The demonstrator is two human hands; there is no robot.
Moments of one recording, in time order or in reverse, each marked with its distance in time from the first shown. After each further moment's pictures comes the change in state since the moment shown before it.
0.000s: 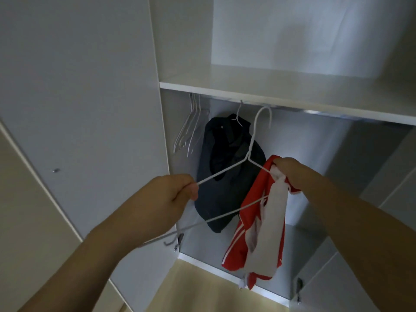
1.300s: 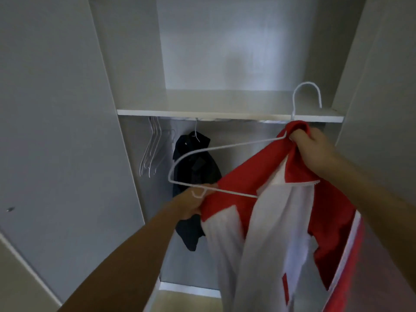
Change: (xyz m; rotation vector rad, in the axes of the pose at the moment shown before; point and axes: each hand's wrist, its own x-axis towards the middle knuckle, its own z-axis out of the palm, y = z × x) left_hand 0.113 -0.001 0.134 -0.835 -0.555 -0.305; right_hand -0.157 0.052 -0.121 0.159 0.526 -0.670
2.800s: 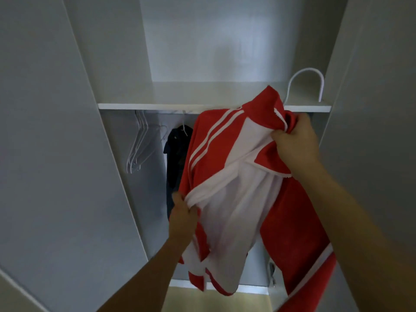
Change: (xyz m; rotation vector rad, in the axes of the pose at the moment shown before) left_hand 0.015 -0.089 0.033 0.328 0.705 0.373; right_hand -0.019 -0.011 0.019 0.178 0.251 0.108
